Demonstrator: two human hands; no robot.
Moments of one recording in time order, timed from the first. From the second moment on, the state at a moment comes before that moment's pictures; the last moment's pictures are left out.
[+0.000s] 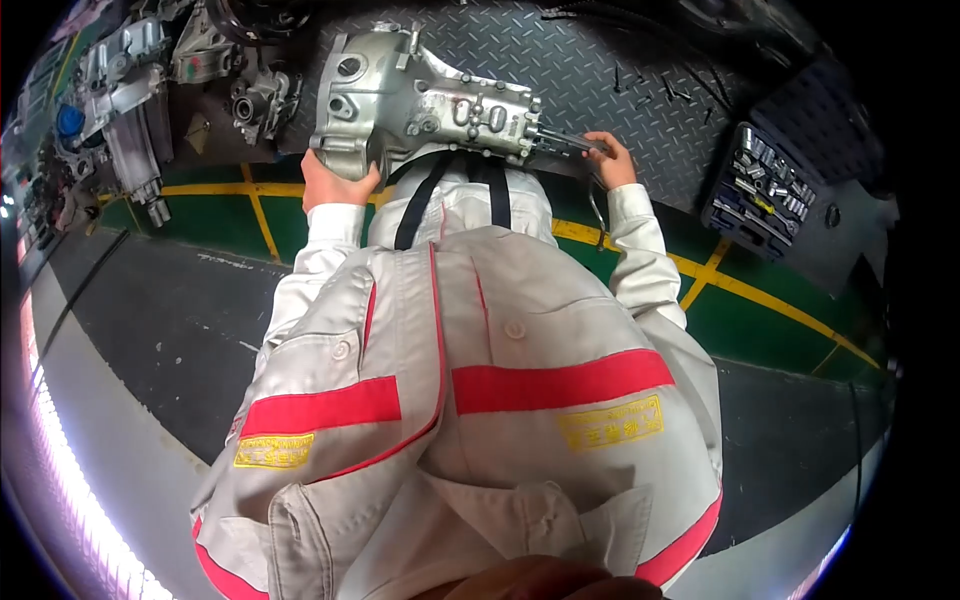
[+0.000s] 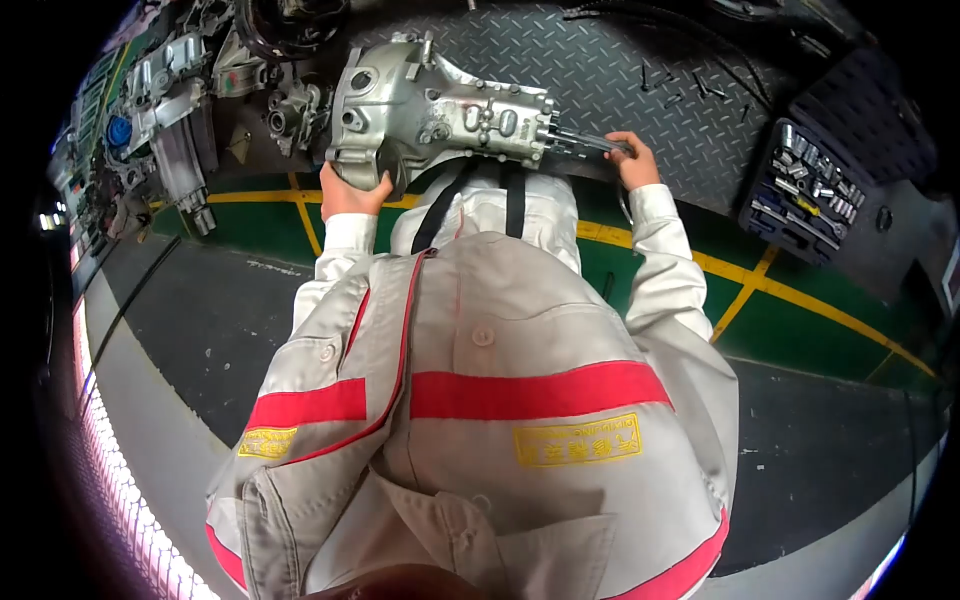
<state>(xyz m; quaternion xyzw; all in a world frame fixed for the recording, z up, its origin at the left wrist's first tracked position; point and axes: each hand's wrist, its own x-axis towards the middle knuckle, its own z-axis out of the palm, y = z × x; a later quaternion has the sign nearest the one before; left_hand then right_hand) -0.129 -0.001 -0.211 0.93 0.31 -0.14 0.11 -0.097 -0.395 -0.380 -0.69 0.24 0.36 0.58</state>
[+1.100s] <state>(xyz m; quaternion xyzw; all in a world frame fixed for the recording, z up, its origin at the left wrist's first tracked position) -0.230 -0.039 -0.217 0.94 0.18 0.21 0.22 -0.049 -0.280 -0.036 -0.50 -0.16 -0.06 0.85</state>
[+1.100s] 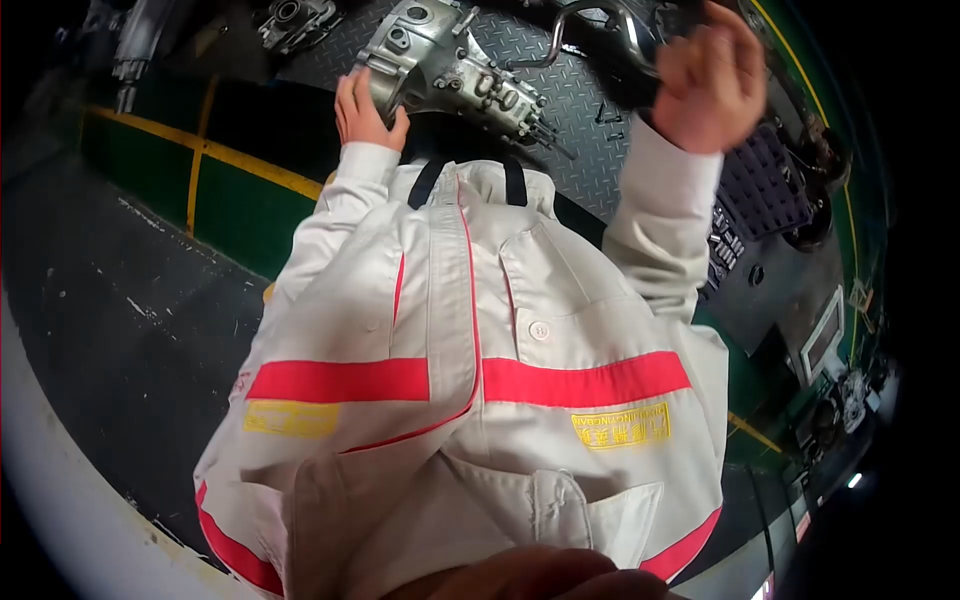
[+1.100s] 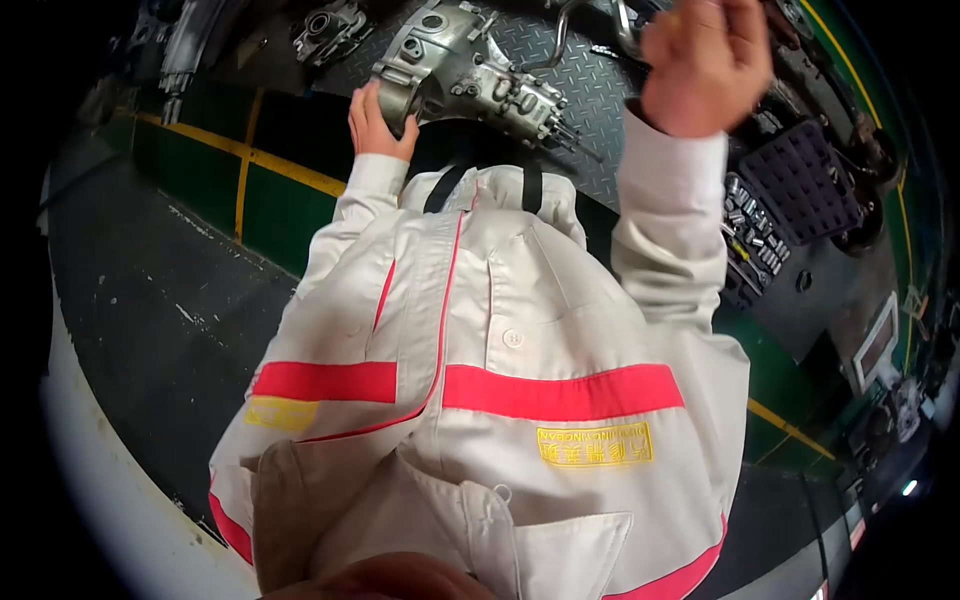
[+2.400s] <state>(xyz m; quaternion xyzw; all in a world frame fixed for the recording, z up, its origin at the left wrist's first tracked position) -0.254 -0.123 -0.215 0.94 0.19 0.12 0.26 -0.053 -0.263 -0.075 -0.52 -0.26 -0.01 0.81</state>
